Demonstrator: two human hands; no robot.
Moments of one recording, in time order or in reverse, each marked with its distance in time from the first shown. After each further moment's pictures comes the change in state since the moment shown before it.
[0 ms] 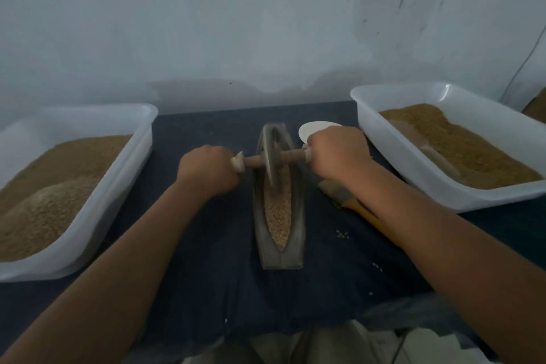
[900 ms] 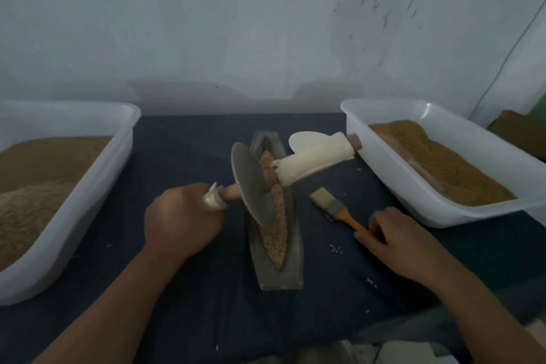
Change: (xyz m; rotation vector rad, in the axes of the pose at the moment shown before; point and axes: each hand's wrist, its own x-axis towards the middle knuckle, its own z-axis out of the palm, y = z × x) left_hand -0.085 -0.004 0.014 -0.436 0.250 -0.158; right_hand -0.157 0.058 0.007 0.259 -0.347 0.253
